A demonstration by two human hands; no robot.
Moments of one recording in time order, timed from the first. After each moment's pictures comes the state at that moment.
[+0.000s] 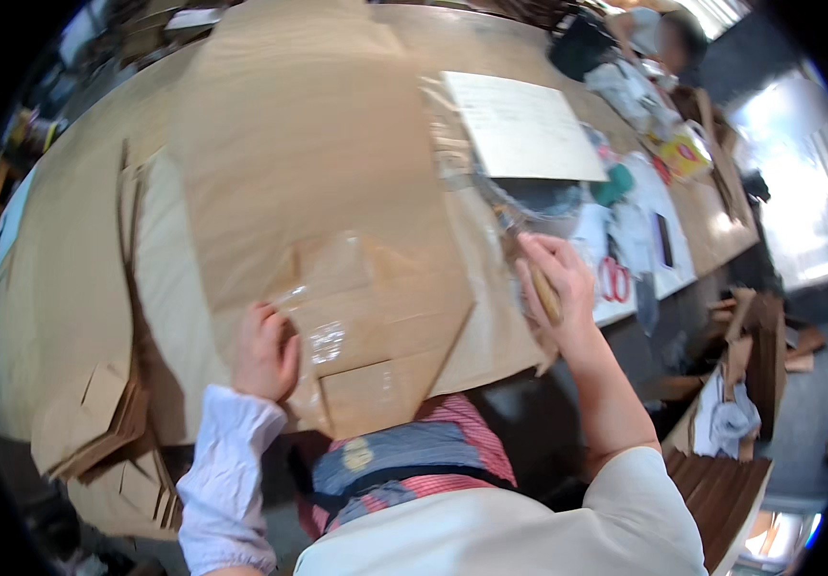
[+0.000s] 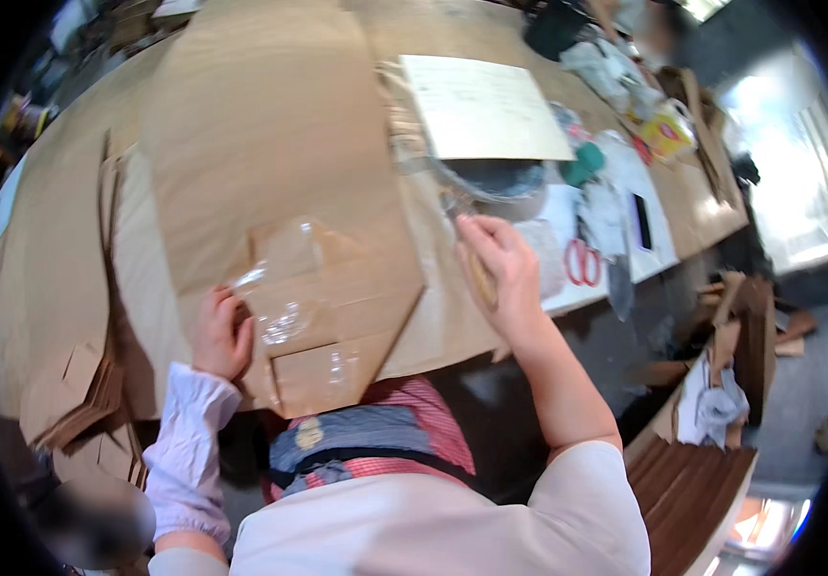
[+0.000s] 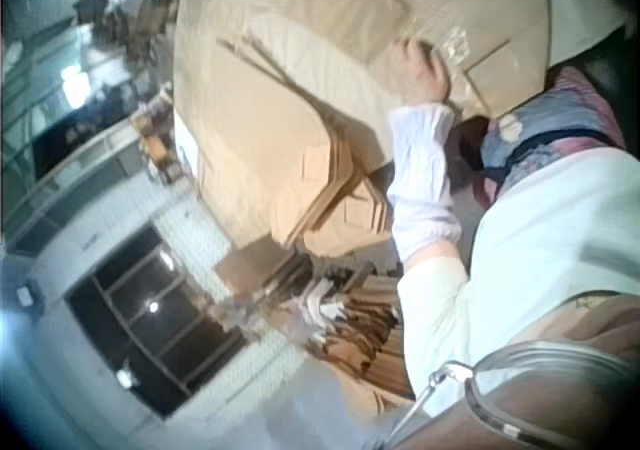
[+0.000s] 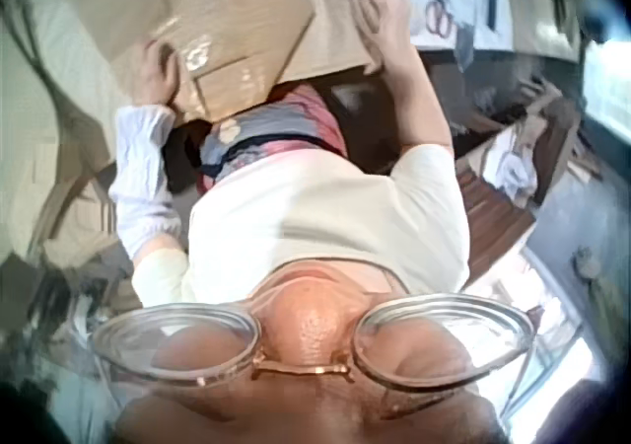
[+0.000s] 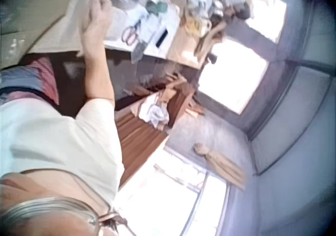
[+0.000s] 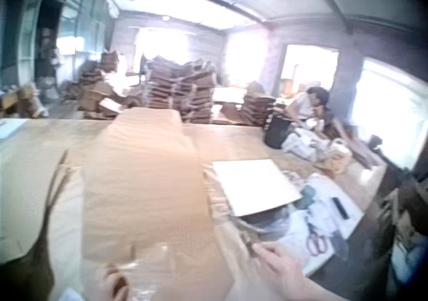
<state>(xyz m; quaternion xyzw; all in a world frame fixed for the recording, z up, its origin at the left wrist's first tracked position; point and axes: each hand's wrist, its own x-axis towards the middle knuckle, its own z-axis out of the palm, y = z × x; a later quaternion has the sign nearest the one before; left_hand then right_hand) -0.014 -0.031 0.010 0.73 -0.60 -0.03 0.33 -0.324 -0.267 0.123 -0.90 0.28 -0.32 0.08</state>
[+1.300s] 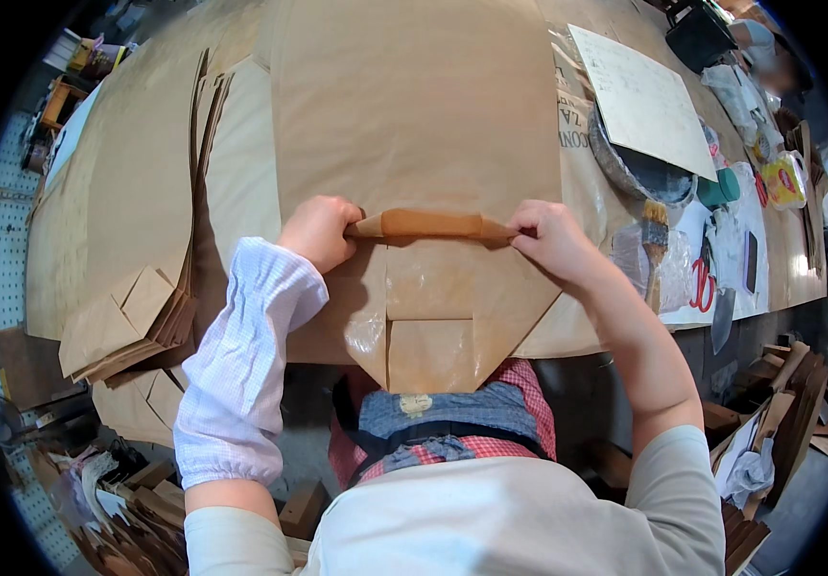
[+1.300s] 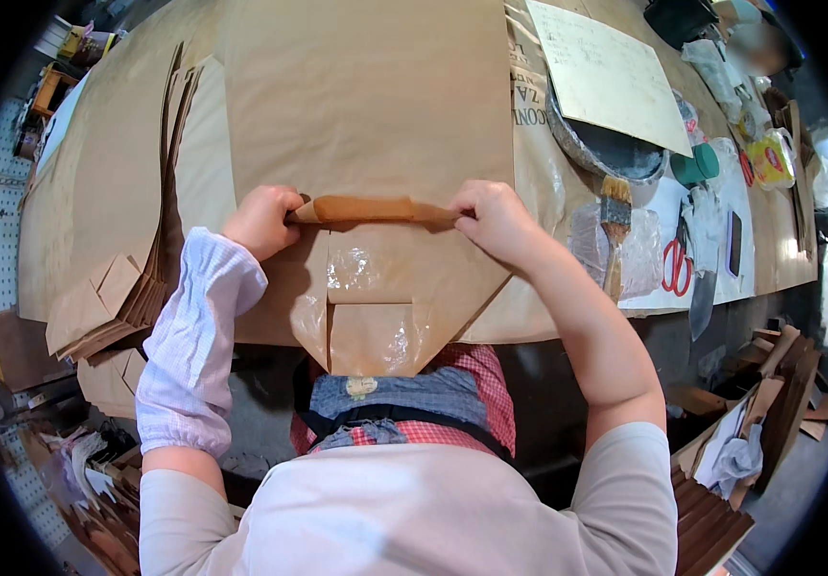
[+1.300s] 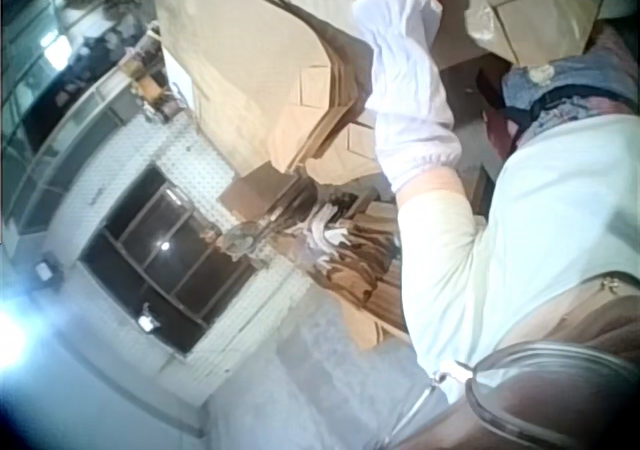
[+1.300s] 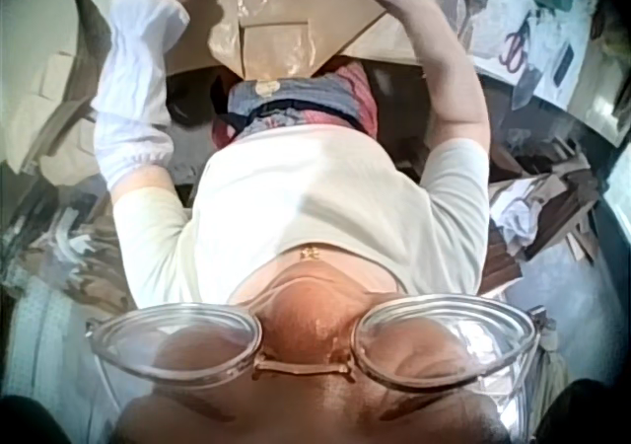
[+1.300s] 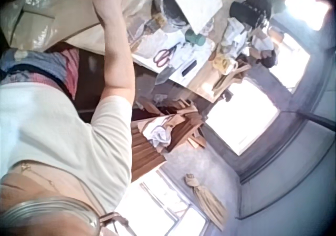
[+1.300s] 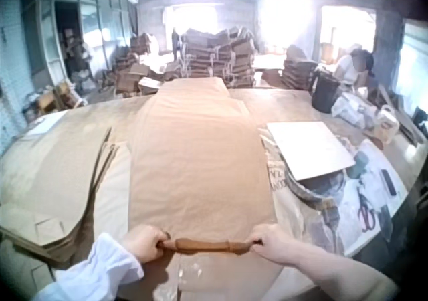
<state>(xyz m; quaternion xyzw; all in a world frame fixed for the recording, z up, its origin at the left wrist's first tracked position) 0.040 -0.076 0.059 0.76 -0.61 -0.20 0.11 -0.230 -0.276 0.038 -0.91 0.19 -0.10 0.36</state>
